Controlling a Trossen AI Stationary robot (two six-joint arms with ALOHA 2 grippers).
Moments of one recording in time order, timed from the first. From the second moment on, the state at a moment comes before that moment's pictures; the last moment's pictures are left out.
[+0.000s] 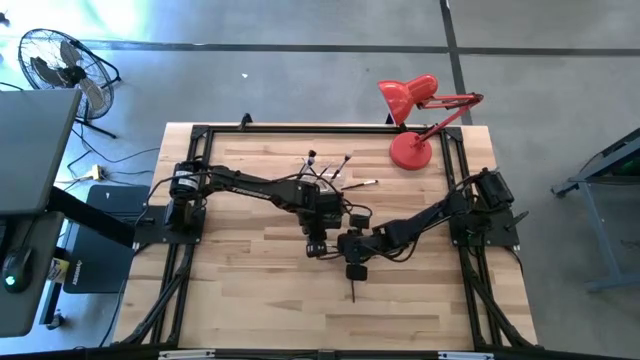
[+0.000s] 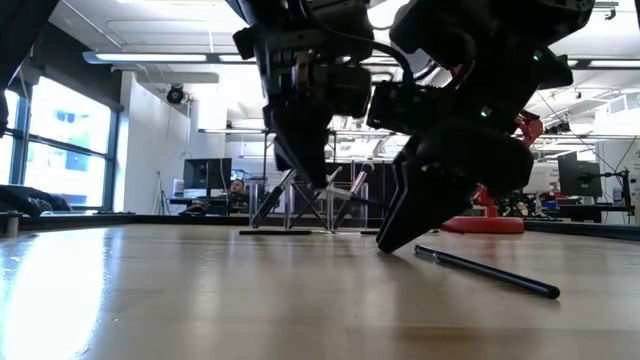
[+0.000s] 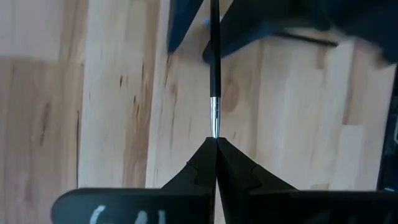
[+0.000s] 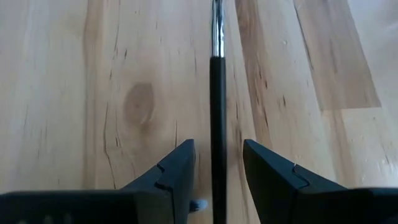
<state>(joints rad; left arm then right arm) -0.01 1.98 1.47 -0.68 0.36 -0.21 0.28 1.86 0.91 -0.02 0.27 0.28</state>
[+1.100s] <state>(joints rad) -0.02 2.03 1.50 -0.71 0.34 -0.21 0.28 1.86 0.91 0.01 0.30 0.31</state>
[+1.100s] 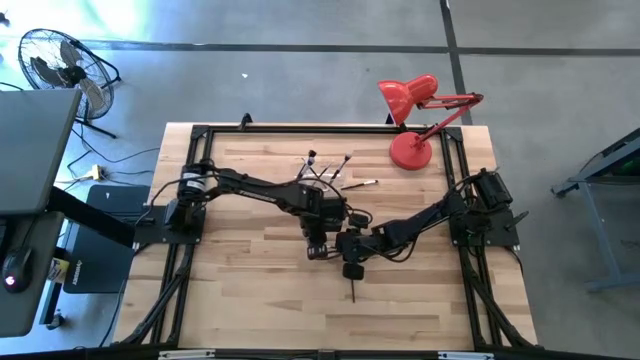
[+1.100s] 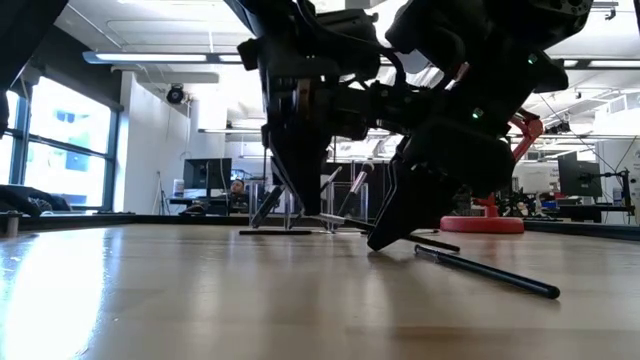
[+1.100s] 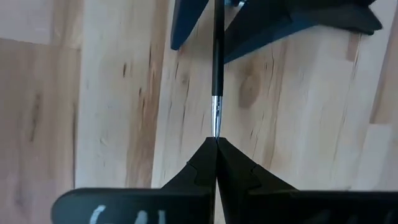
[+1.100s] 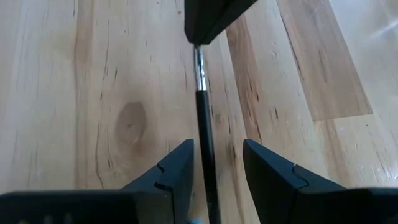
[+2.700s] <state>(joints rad) -0.01 2.01 1.62 -0.83 0.34 -0.28 0.28 1.79 0.91 -0.21 0.18 0.27</state>
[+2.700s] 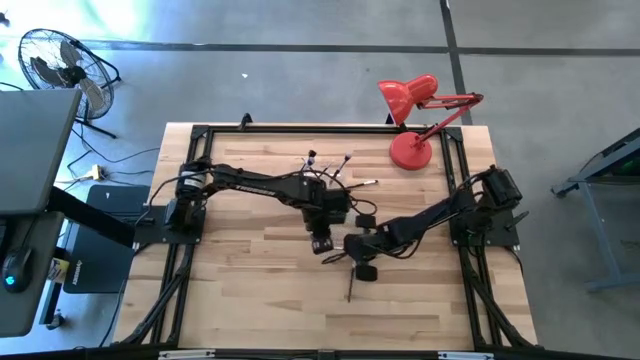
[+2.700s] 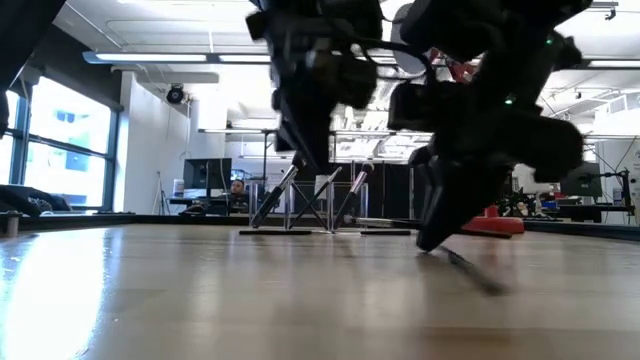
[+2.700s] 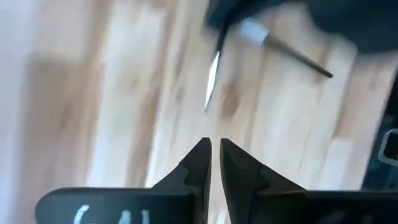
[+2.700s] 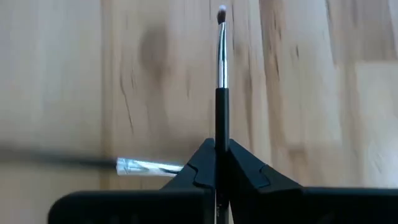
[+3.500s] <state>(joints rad) -0.04 1.49 1.07 -0.64 0.08 -0.47 0.26 1.51 0.57 -0.04 0.21 0.43</state>
